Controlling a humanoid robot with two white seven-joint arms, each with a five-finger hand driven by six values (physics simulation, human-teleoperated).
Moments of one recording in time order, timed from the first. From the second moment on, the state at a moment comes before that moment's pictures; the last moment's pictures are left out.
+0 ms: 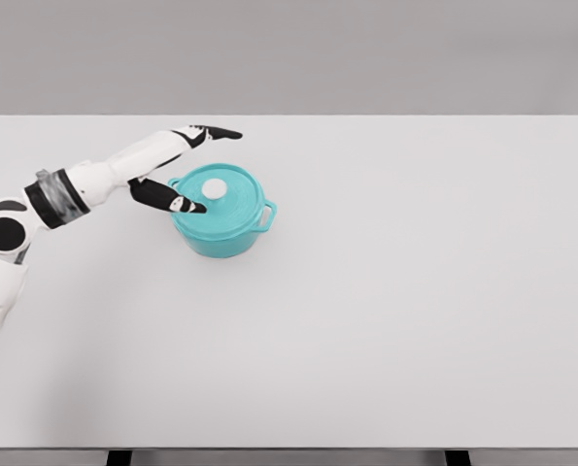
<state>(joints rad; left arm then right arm) -0.52 0.44 -0.30 -1.26 -0.10 -0.61 -0.61 0.03 0.00 -0.04 0.08 0.03 -0.07 -0.15</state>
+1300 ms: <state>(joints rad) -0.51 0.44 -0.37 -1.20 0.04 -0.46 -0.61 0.03 0.00 -0.04 0.08 0.03 -0.07 -0.15</state>
